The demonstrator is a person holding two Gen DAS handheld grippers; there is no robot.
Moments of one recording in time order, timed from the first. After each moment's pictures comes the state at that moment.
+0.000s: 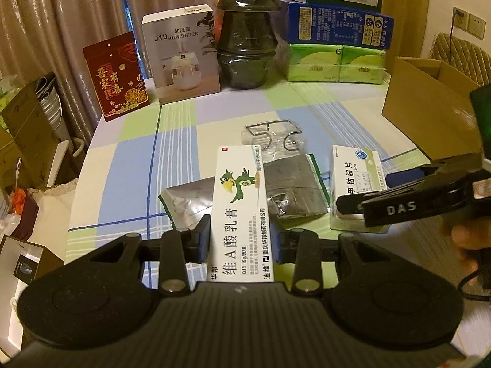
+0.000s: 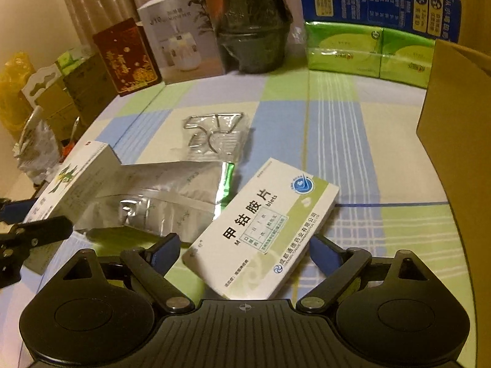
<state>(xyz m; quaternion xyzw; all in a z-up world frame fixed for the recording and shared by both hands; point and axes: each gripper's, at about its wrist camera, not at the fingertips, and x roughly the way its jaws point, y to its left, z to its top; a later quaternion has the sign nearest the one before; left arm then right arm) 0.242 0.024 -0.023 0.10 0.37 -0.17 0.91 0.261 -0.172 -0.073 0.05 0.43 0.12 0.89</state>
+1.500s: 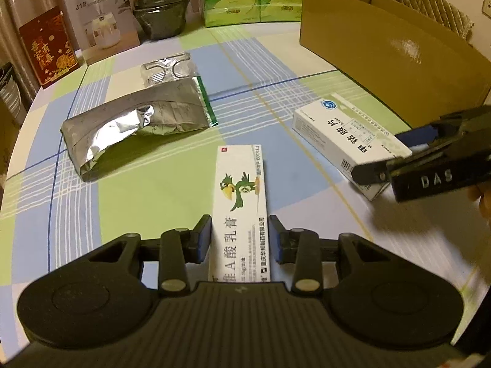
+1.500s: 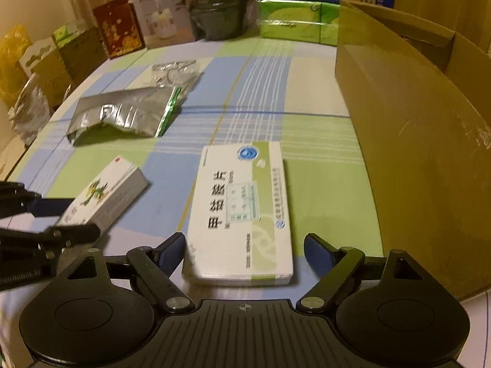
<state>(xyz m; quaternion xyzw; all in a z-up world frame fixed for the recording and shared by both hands) 0.156 -0.056 -0.065 0.14 0.43 -0.23 0.86 0.147 -0.253 -0.074 0.01 0.45 0.10 0.89</state>
